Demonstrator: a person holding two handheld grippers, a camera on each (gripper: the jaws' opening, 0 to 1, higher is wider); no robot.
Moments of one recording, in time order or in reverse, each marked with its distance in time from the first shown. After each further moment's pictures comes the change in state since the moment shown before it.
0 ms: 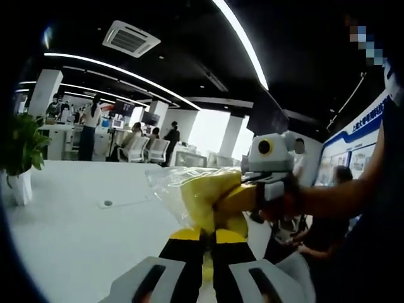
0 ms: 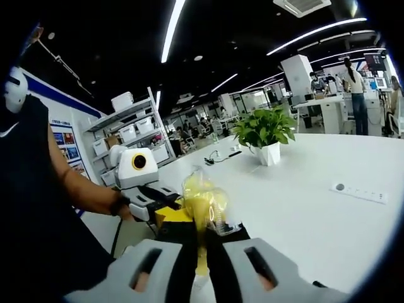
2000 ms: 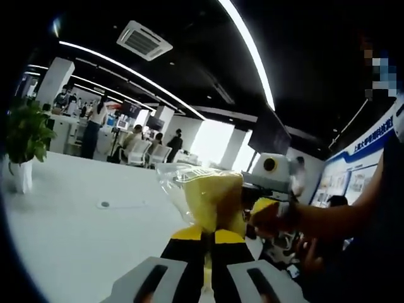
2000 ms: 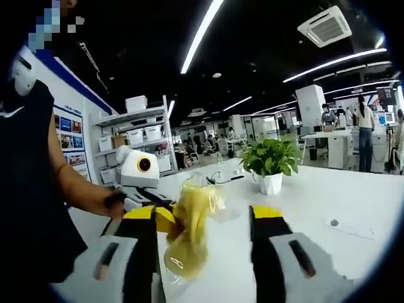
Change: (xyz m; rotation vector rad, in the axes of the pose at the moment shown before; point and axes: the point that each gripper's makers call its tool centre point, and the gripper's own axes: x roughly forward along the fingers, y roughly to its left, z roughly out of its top) left arm -0.008 -0.008 0.031 -0.091 -0.066 0.014; right arm -0.009 0.003 0.038 -0.169 -0.151 -0.004
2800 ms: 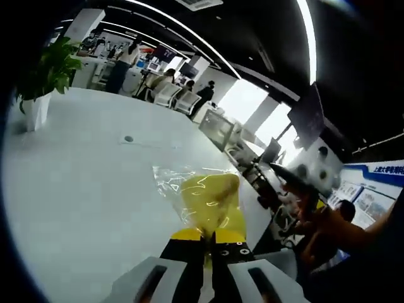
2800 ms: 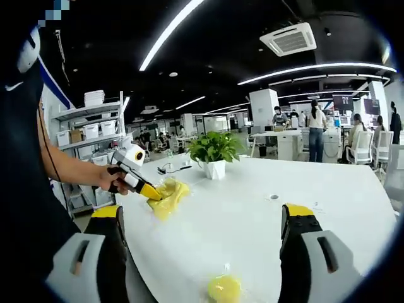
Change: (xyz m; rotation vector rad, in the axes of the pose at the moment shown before) left arm -0.006 0.072 -0.085 -0.265 0.332 0.135; right arm -0.154 -0.044 -0.064 -0.026 0.057 -0.407
